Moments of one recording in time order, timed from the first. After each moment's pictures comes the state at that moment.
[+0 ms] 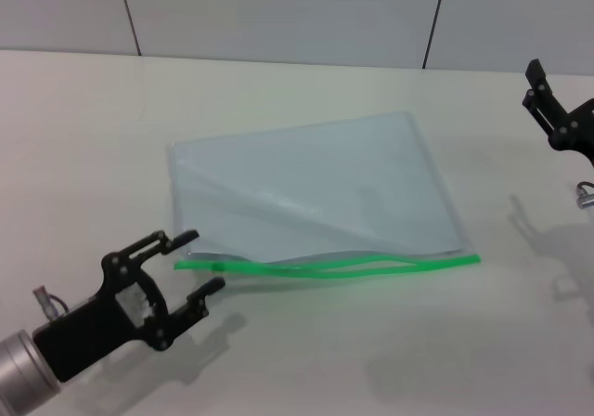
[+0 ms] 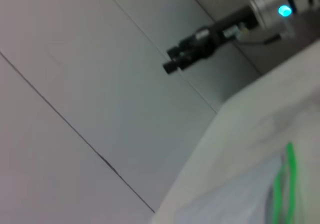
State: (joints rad) left arm -0.34 -2.03 2.20 -0.08 0.03 1.61 0.30; right arm 0.50 2.04 0.34 0.27 -1.88 -1.36 -0.11
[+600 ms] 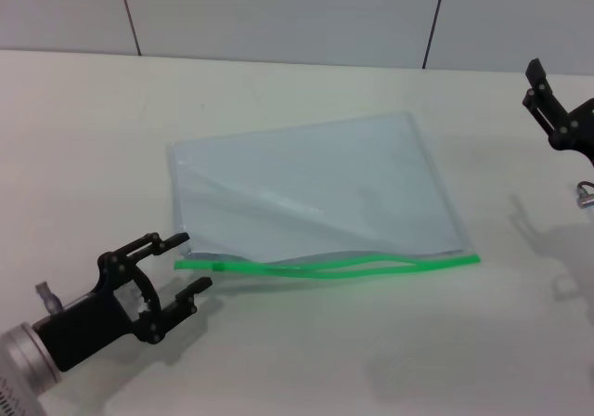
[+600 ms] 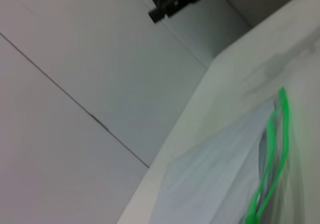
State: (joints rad) left arm -0.37 -2.03 2.18 -0.10 0.02 1.49 0.33; right arm 0.50 2.04 0.34 0.27 -1.88 -1.36 -0.10
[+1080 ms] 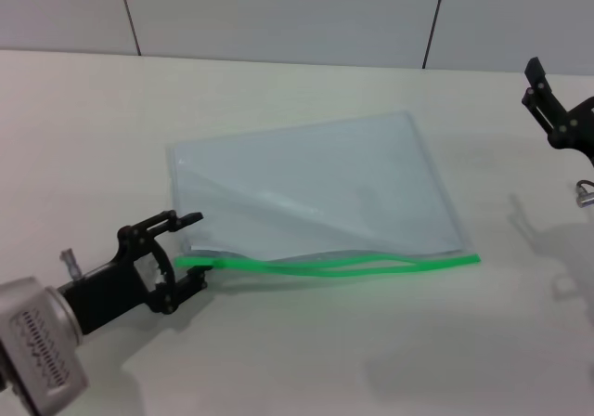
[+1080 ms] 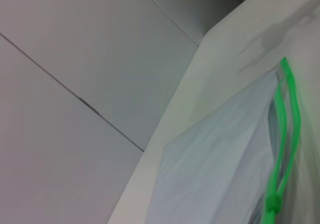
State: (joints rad) left arm -0.45 -2.03 2.18 -0.10 0.01 1.36 0.33; right arm 0.51 2.04 0.34 0.27 -1.88 -1.36 -0.10
